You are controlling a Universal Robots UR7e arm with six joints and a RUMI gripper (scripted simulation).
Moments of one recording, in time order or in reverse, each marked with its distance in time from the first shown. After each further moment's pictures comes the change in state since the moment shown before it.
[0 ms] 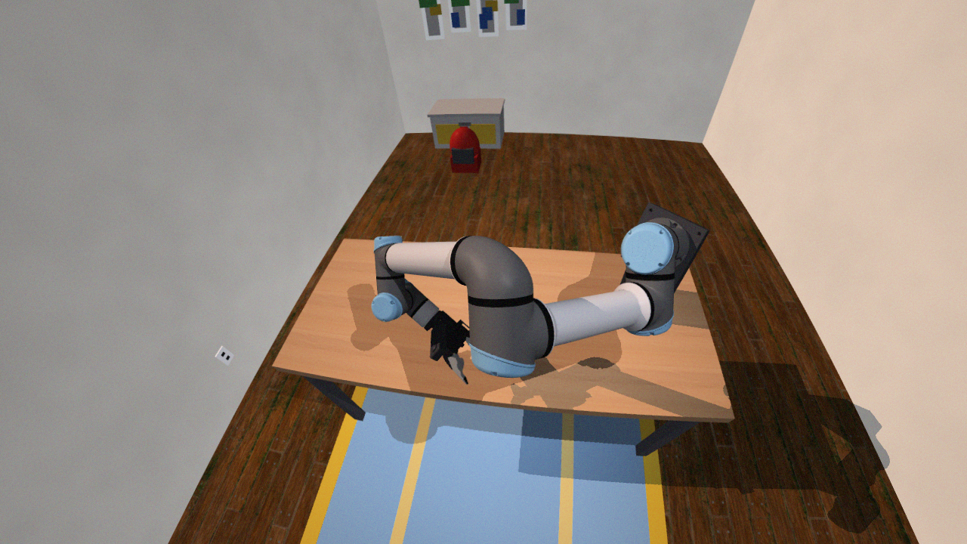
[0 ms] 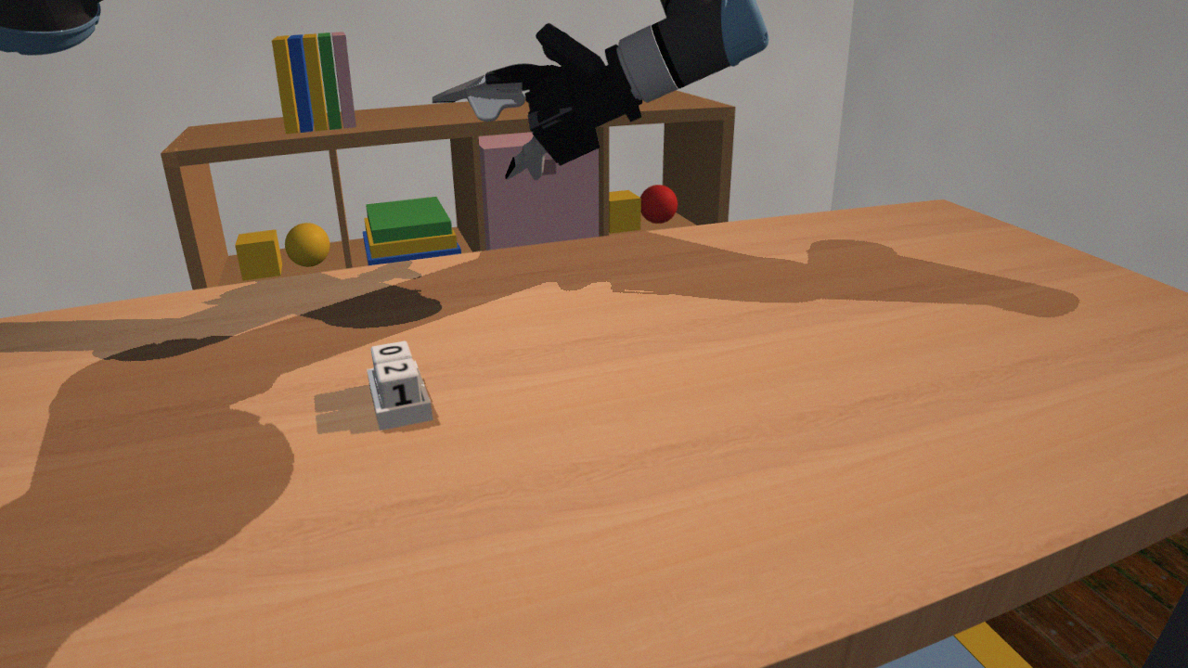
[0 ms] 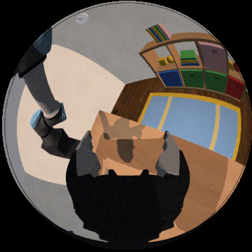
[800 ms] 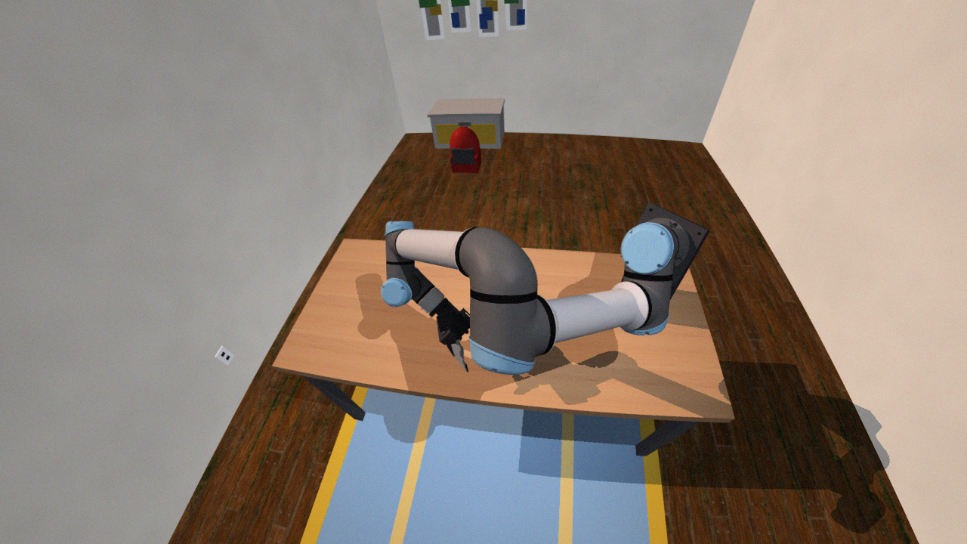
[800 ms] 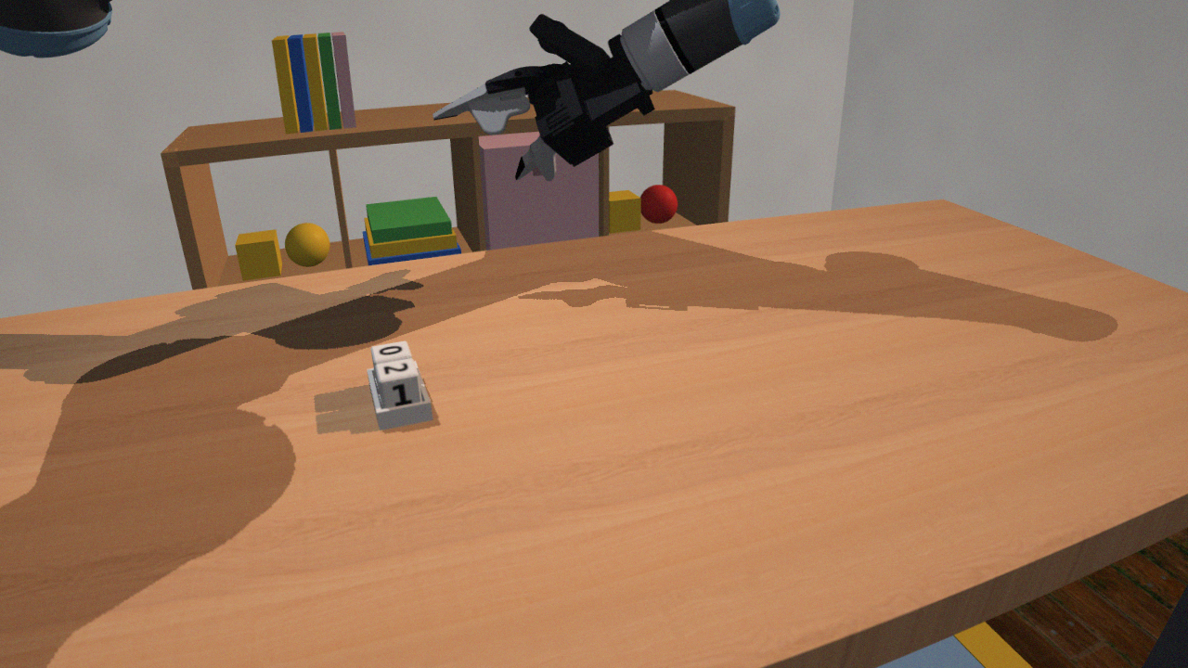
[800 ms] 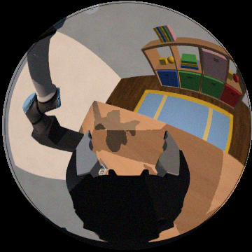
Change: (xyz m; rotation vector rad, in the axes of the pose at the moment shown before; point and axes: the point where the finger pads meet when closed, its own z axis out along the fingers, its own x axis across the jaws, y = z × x) arm -0.016 0.036 -0.016 -0.058 0.079 -0.129
